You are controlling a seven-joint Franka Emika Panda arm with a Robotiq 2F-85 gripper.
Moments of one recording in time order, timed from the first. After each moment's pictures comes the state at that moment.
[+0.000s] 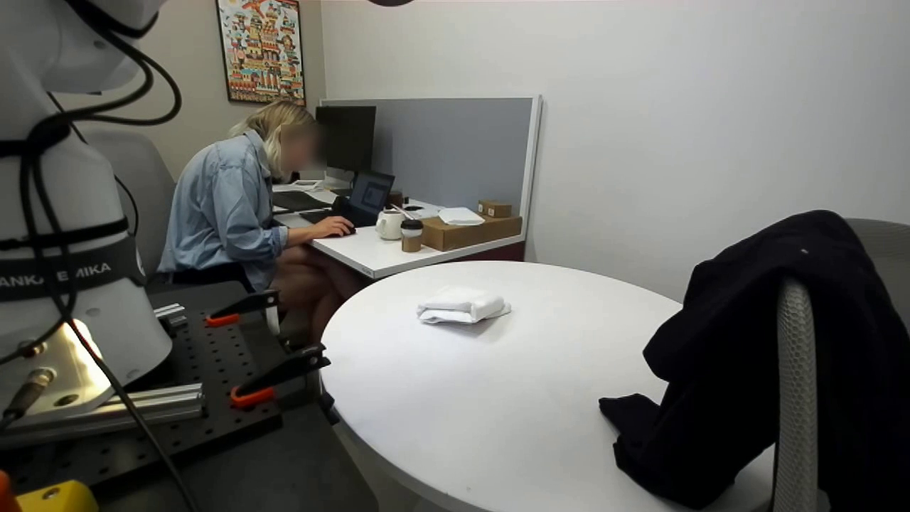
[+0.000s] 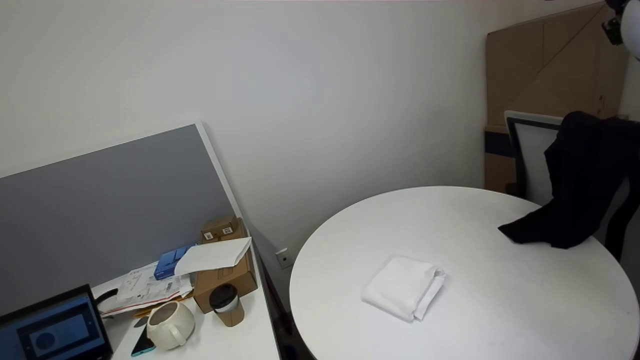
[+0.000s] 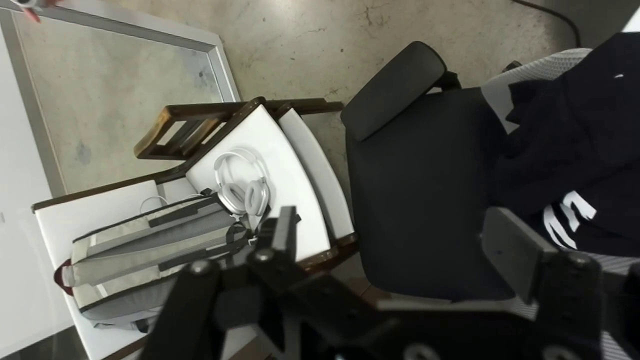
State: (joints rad) arm -0.61 0.97 -0.29 -0.46 -0.33 1.48 -0.43
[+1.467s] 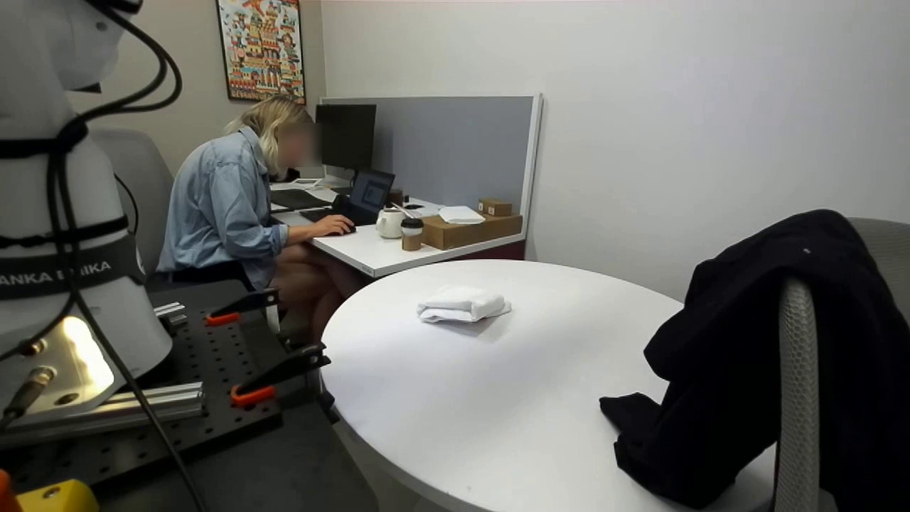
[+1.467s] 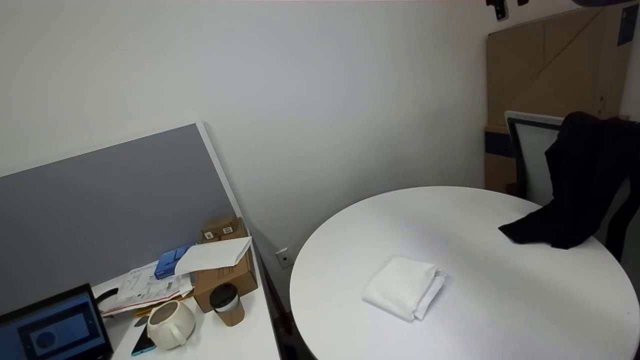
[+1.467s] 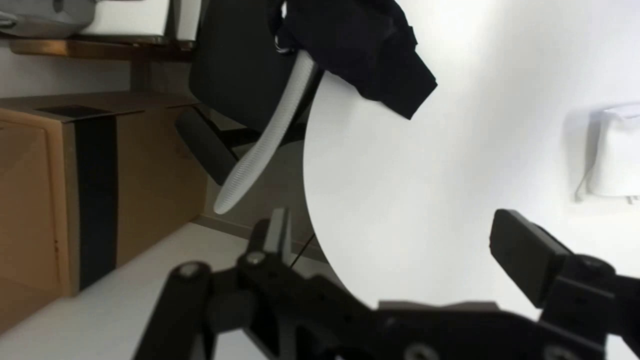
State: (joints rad) arm -0.34 0.74 -0.12 -0.46 -0.19 1.32 -0.72
